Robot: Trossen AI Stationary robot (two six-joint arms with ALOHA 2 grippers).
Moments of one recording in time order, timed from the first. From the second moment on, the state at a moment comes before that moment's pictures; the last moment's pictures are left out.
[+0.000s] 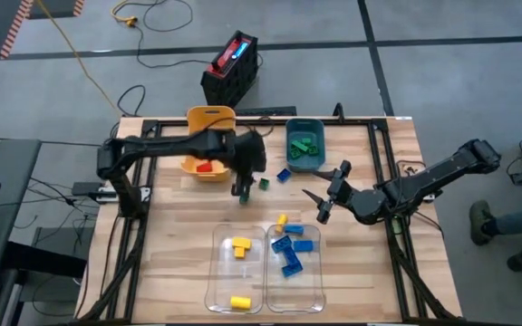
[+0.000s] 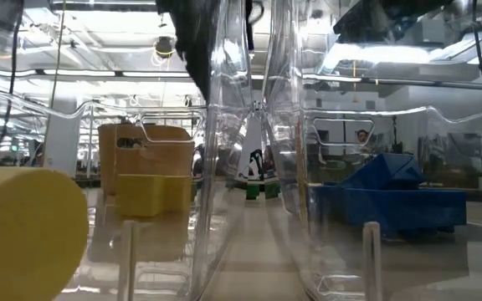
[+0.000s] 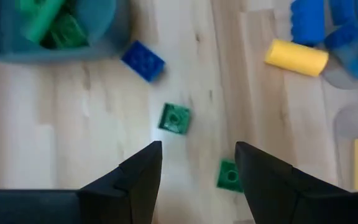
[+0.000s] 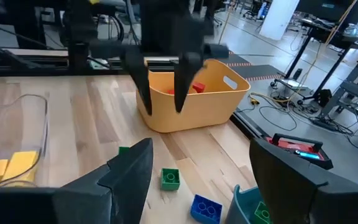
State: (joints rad) left arm 0.21 1.76 1.56 -0.84 0.04 0.33; right arm 0.39 1.05 0.69 0.00 0.89 0.09
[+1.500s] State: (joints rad) left arm 0.22 2.11 1.62 -0.72 0.04 0.48; right arm 0.38 1.05 0.69 -0.01 0.89 0.10
